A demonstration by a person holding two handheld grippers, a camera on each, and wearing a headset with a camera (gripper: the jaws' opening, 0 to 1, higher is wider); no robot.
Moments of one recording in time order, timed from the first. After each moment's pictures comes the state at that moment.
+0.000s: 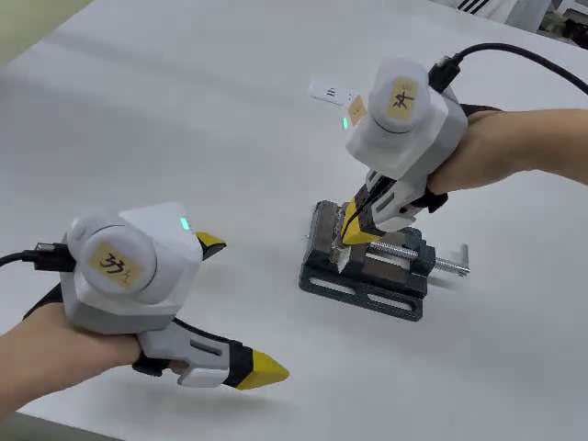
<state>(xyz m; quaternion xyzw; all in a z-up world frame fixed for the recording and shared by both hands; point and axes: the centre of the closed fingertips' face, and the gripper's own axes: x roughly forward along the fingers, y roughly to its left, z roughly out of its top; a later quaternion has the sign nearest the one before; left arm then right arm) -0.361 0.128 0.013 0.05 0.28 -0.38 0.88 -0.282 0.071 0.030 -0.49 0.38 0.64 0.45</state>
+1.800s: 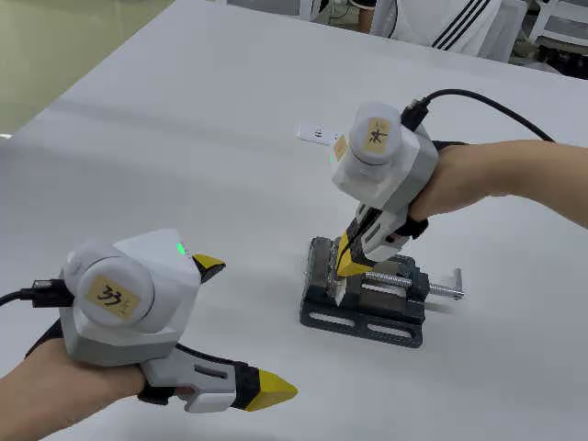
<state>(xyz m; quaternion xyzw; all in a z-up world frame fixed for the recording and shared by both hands) -0.356 0.133 0.041 0.07 0.26 -0.37 0.89 -0.285 0.066 0.032 -0.46 0.39 0.64 0.48</state>
